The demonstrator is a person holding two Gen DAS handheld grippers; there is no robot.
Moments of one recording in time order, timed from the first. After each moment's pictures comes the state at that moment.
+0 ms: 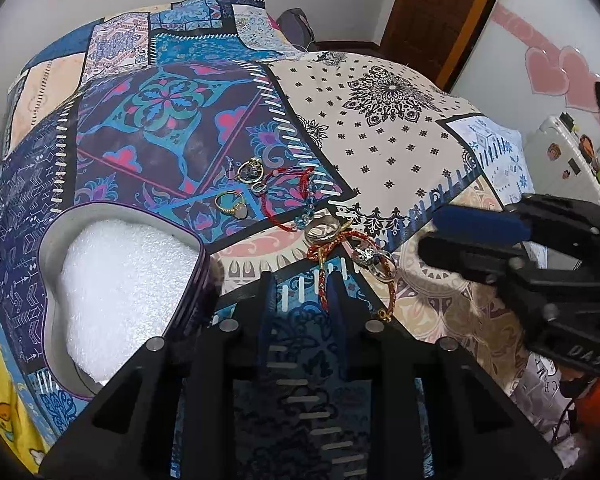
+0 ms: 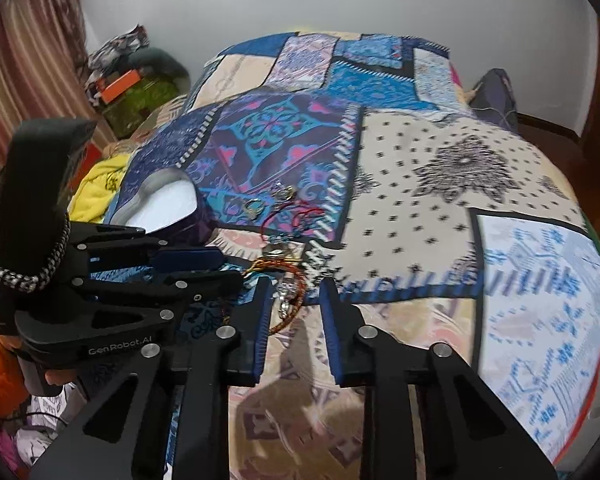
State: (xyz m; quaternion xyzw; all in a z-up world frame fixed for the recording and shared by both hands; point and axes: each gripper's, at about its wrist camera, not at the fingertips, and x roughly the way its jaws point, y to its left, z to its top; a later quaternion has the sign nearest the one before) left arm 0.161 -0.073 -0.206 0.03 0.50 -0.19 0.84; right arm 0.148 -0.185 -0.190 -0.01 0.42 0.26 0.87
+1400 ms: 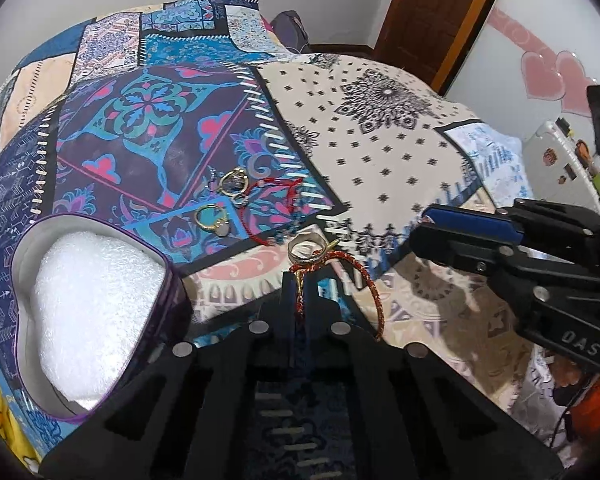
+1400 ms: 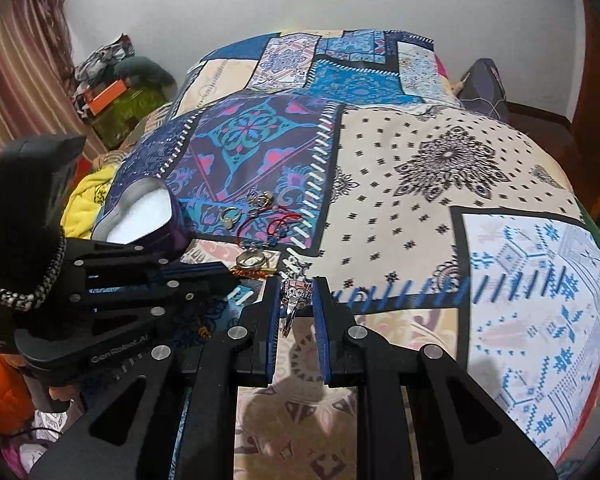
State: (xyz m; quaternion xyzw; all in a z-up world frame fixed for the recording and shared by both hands) left arm 0.171 -0.083 -0.211 0.01 0.50 -0.20 0.84; right arm 0.161 -0.197 -0.193 0.01 0.43 0.24 0.87
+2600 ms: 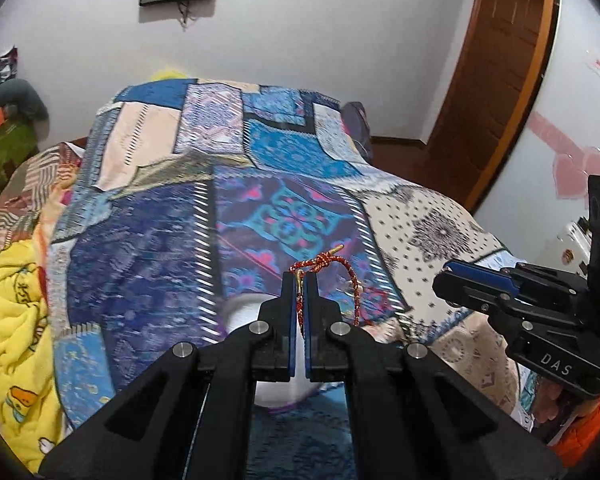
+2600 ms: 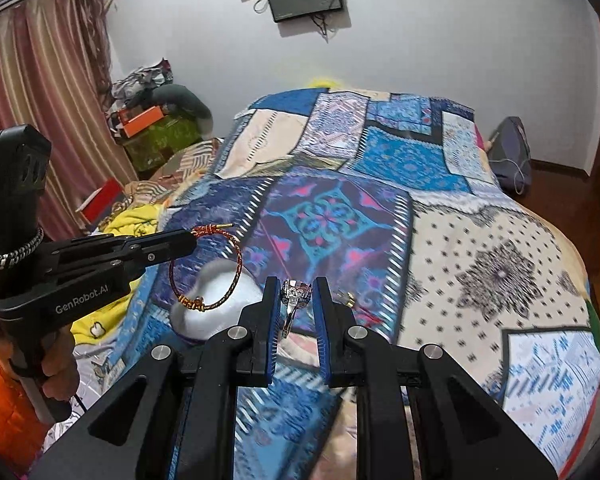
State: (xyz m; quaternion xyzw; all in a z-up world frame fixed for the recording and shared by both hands) left arm 0.151 0.025 -0.114 -0.05 0.37 -0.10 0.92; right arm 0.163 -0.132 -0.130 0.00 0.34 0.29 0.89
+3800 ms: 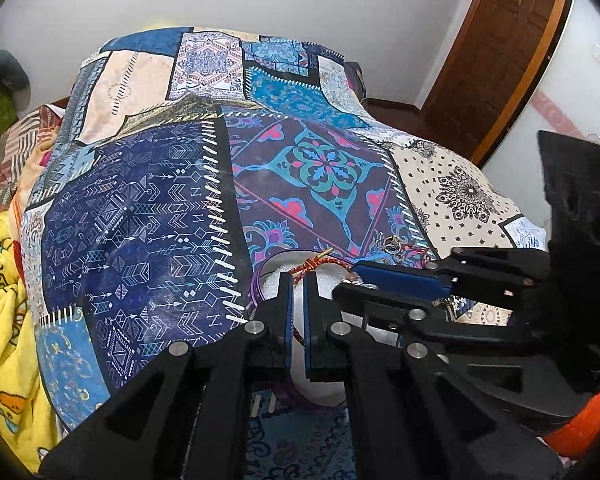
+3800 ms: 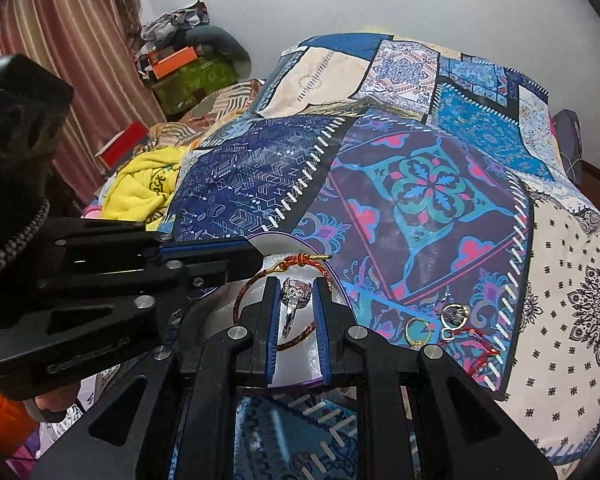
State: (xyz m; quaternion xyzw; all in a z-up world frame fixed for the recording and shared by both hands) left arm 0.178 0.055 -0.168 -0.06 0.44 -0.13 0.89; right arm 0.193 -0.047 -0.182 -0.05 0.41 0.35 0.84
